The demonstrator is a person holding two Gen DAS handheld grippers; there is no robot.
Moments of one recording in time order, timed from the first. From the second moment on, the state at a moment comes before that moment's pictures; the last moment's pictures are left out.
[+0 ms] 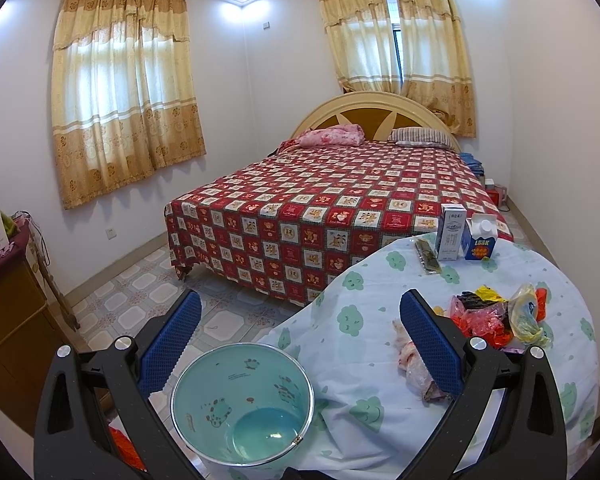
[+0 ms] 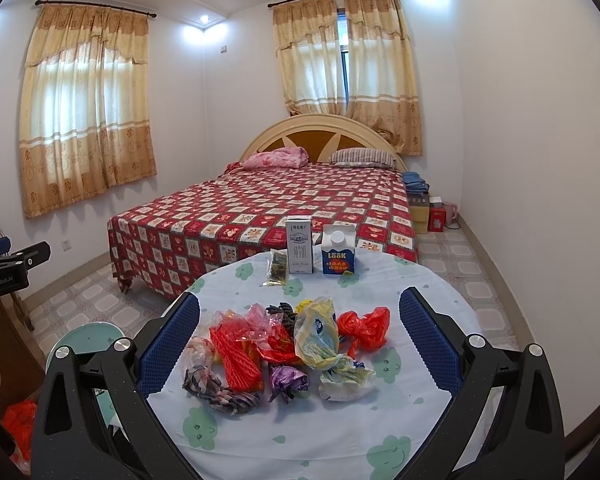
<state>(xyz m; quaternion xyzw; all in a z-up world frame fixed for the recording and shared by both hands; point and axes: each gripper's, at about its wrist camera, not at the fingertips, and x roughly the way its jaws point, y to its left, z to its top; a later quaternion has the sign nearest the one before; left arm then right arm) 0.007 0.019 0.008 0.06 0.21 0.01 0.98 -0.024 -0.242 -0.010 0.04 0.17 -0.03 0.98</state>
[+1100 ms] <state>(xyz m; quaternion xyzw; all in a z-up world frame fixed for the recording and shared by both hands) 0.026 -0.054 -0.102 0.10 0.32 -0.02 0.94 0.003 -0.314 -0.149 0.05 0.27 -0.12 0.96</state>
